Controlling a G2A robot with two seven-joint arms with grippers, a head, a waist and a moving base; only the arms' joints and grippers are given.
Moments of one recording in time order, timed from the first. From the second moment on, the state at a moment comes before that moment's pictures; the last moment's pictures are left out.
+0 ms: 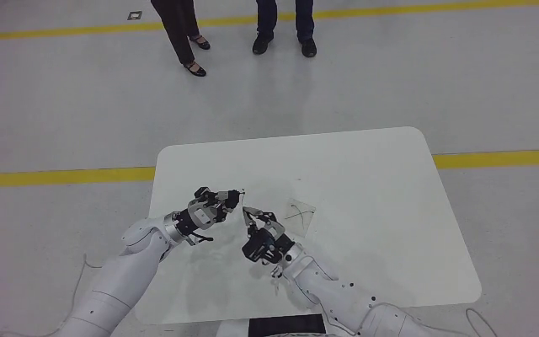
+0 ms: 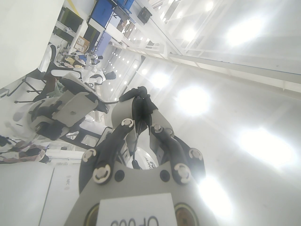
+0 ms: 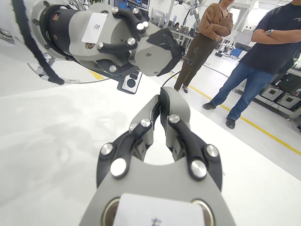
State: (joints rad) left arm 1.38 -0.96 -1.12 -1.39 -1.19 0.12 -1.04; right arm -1.33 -1.30 0.53 -1.39 -1.57 0.31 -0.39
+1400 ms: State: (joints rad) left arm 1.38 -0.96 -1.12 -1.39 -1.19 0.12 -1.04; right arm -1.45 -1.20 0.75 -1.47 -1.40 0.13 -0.46
